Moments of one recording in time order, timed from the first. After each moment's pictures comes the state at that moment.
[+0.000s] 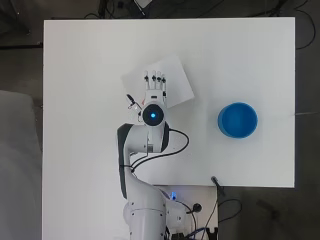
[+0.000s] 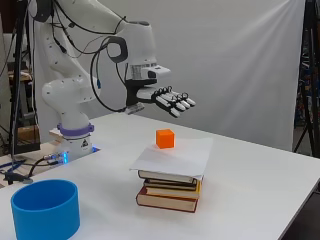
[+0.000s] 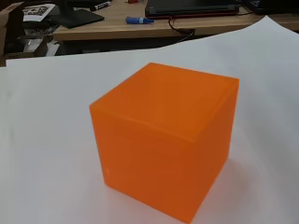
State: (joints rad) arm -0.04 -0.43 0.01 -2.55 0.06 2.24 -0.84
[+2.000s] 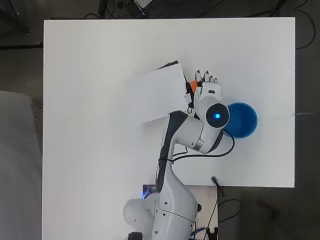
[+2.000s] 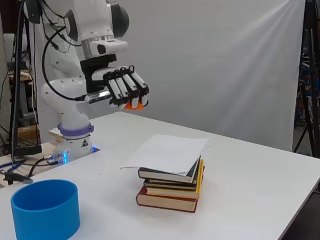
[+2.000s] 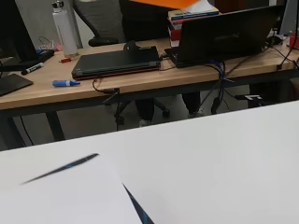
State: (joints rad) arm -0.10 -0.35 -0.31 -2.26 0.02 2.11 -1.05
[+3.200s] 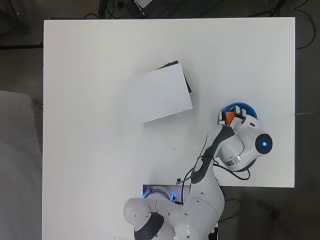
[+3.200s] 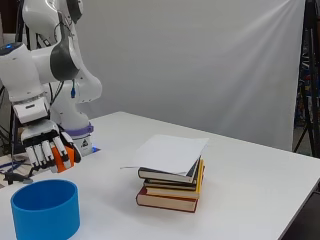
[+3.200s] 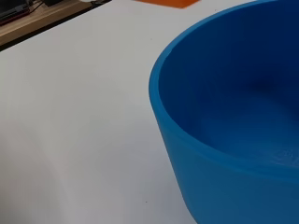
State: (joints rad) arm -0.16 -0.18 -0.69 -2.39 0.11 2.18 -1.19
